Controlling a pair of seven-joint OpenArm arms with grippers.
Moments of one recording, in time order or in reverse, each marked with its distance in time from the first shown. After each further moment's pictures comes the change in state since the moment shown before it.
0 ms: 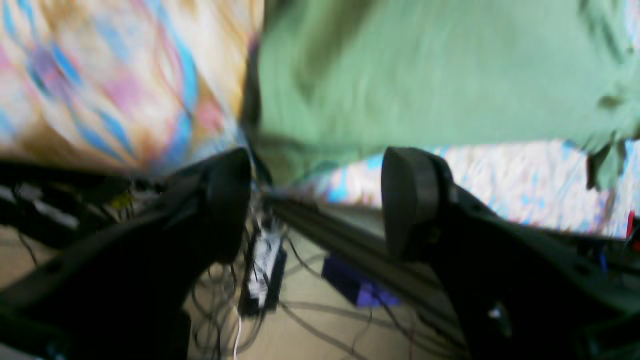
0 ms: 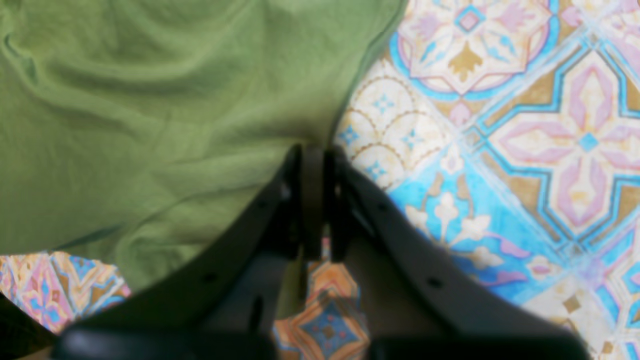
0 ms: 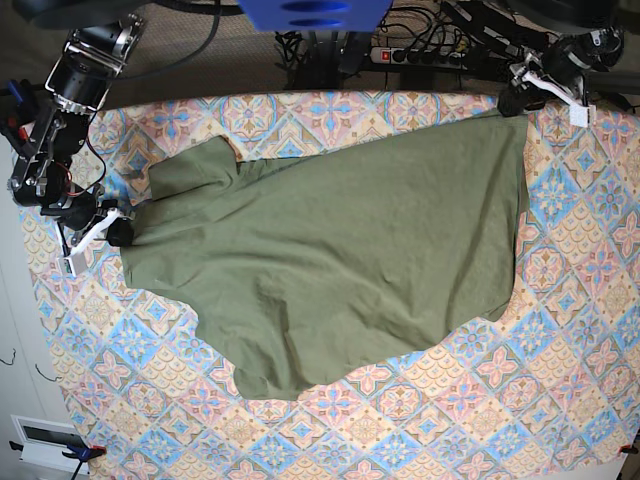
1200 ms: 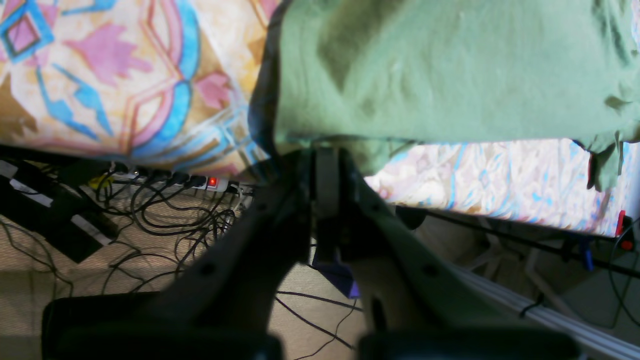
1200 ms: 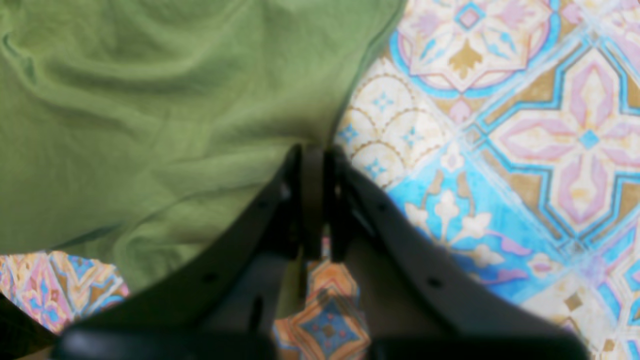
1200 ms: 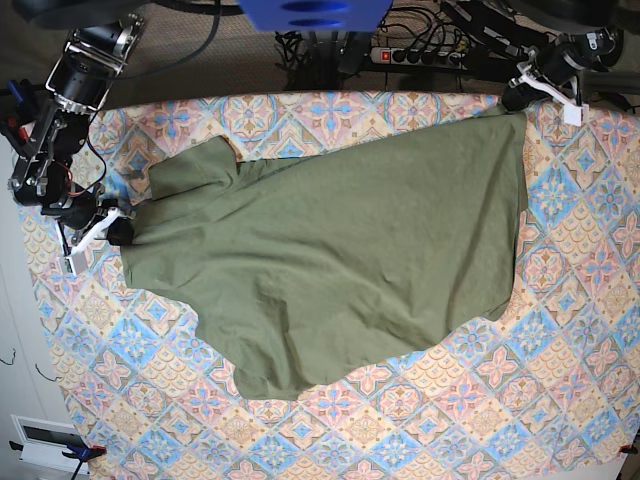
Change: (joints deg) left arm -2.3 0.0 3.0 -6.2 1.6 -0.1 1.0; right arm 0.0 -0.1 0.0 0.0 -0.2 0.0 0.0
